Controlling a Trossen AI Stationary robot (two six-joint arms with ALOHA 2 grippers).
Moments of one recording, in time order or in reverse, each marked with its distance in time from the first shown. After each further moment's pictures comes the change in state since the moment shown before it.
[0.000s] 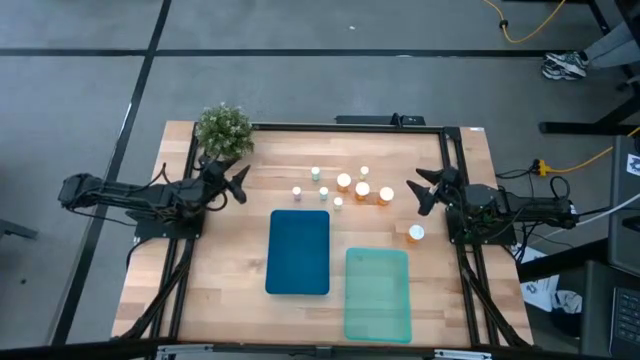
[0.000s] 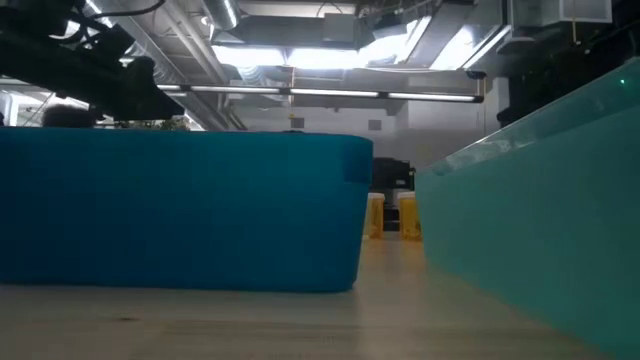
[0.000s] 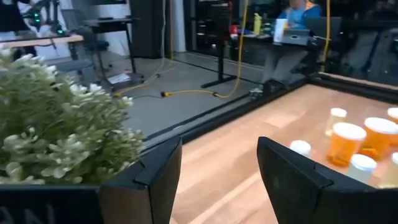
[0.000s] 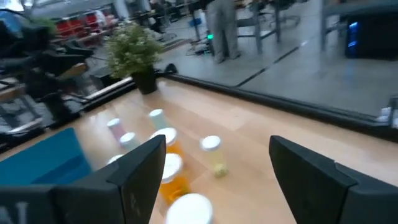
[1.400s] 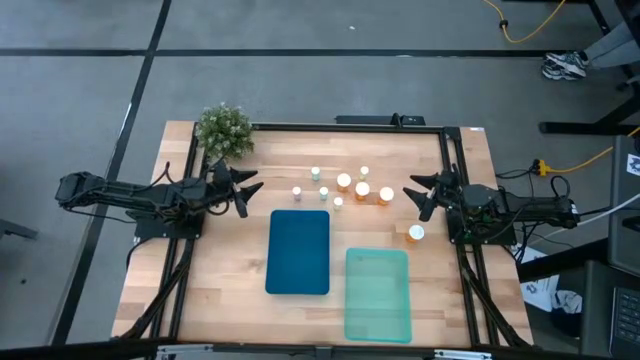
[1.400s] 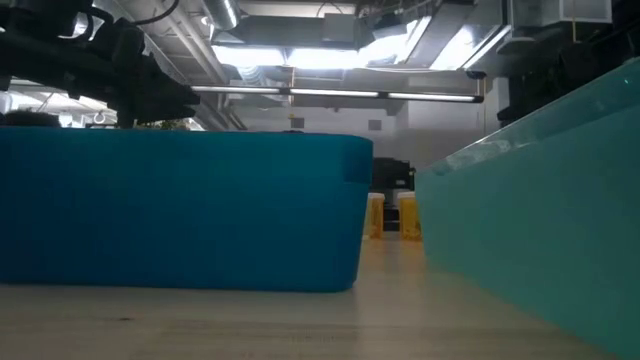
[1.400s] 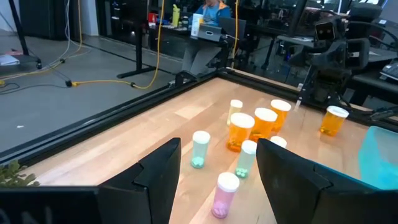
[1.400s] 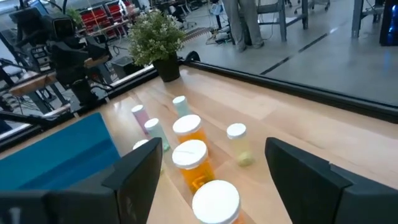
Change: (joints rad) left arm 0.022 0.090 0.000 0.122 0.392 -0.097; right arm 0.000 0.020 -0.005 0.008 -0.166 0.044
